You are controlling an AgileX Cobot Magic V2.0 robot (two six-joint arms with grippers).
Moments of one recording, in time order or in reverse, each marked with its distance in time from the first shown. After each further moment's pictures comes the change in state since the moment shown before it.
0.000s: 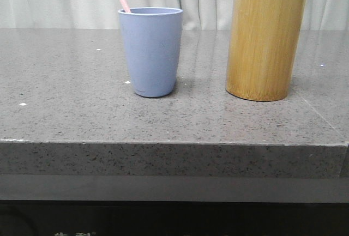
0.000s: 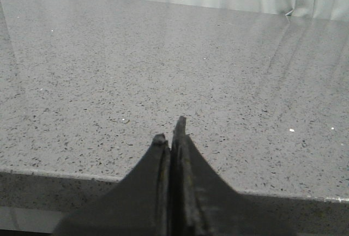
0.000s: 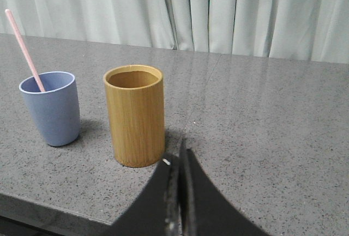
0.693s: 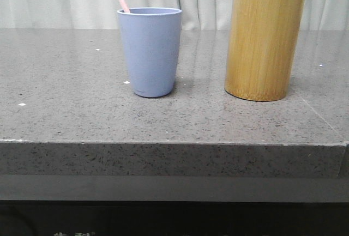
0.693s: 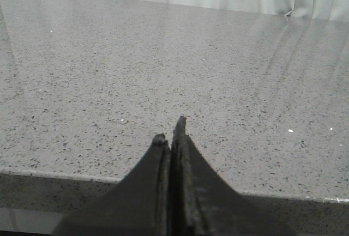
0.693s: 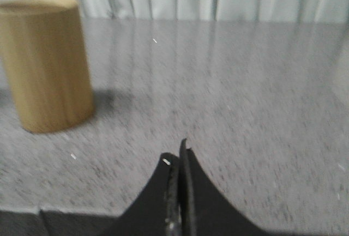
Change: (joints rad) left arm 0.000 0.000 0.000 0.000 0.000 0.000; right arm -0.190 0.000 0.487 -0.012 -0.453 -0.002
